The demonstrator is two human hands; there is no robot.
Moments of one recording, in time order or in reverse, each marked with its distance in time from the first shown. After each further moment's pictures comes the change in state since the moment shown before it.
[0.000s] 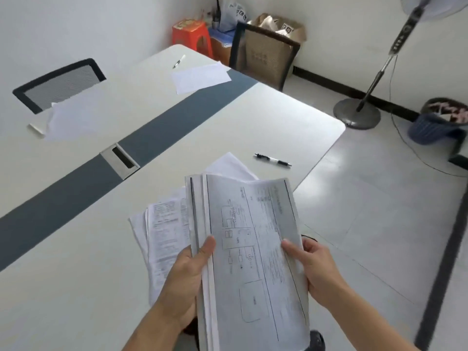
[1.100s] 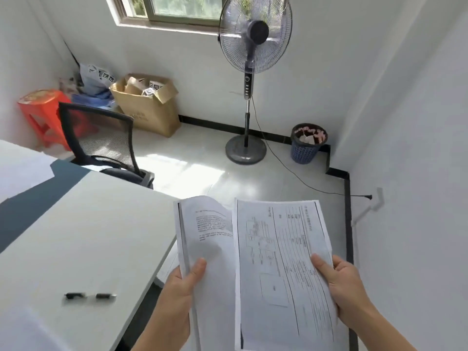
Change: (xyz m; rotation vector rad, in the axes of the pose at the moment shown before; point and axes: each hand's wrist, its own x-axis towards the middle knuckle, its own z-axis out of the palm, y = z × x) left_hand 0.198 -0.028 0.489 0.219 -0.281 -0.056; right_hand 0.114 -0.215 -0.464 0.232 0.473 -0.189
